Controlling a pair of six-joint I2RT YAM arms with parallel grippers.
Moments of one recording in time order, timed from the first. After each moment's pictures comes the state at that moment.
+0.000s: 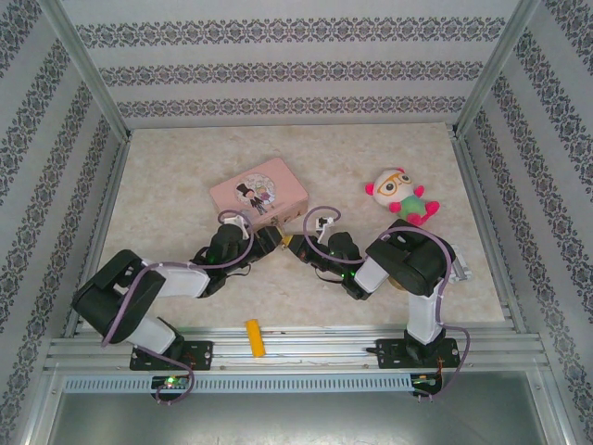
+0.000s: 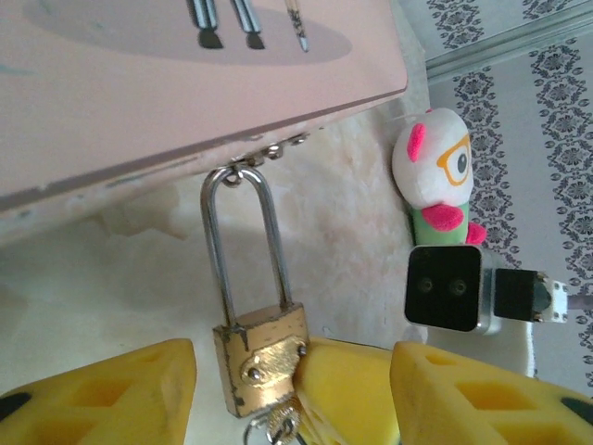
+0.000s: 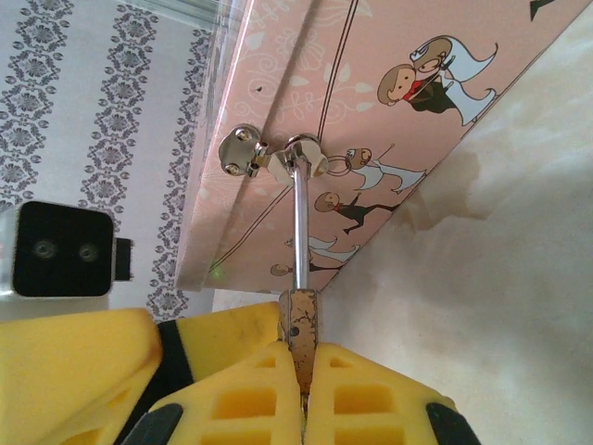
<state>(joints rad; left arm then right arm) -0.57 1.53 0.40 0.72 0.17 -1.09 0.72 1.93 0.46 1.25 -0.25 1.23</state>
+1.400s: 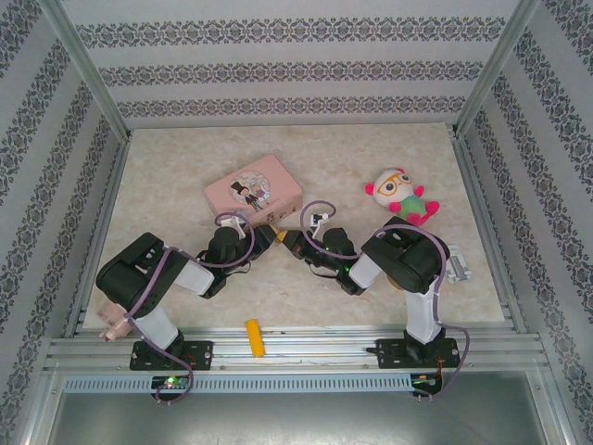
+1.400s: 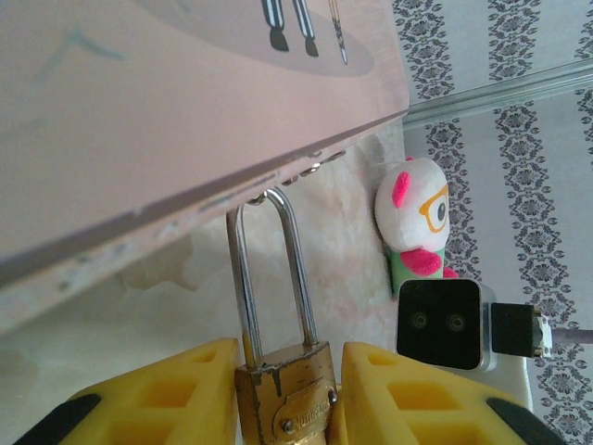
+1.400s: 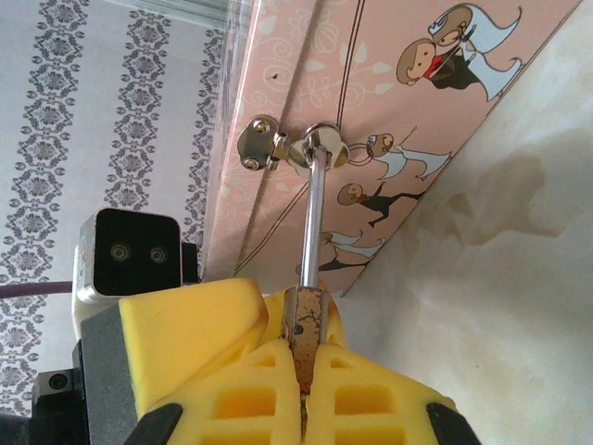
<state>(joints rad) -0.53 1.68 0.37 0.99 0.17 -1.18 0.74 1.96 0.53 1.24 -0.28 1.31</state>
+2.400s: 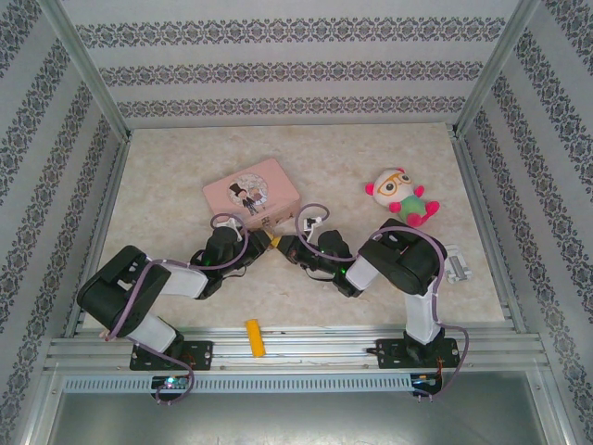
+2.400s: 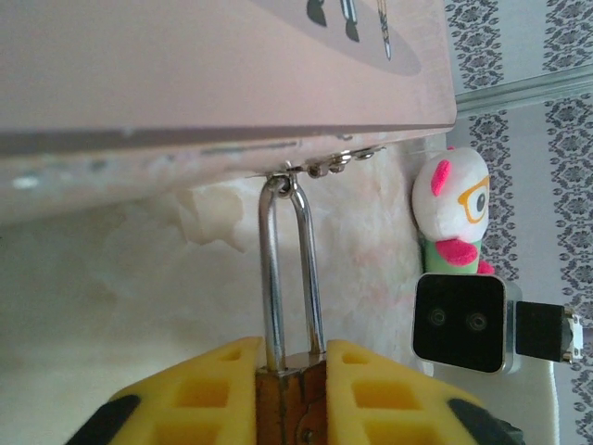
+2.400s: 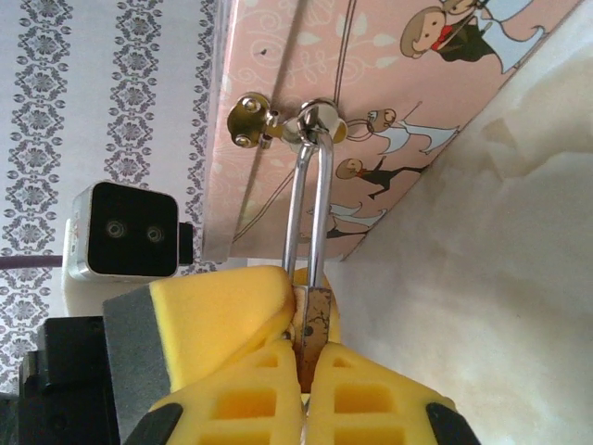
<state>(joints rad) -0.53 1.54 0.36 0.75 0.16 -1.17 0.78 1.97 0.54 1.23 -0.30 1.34</state>
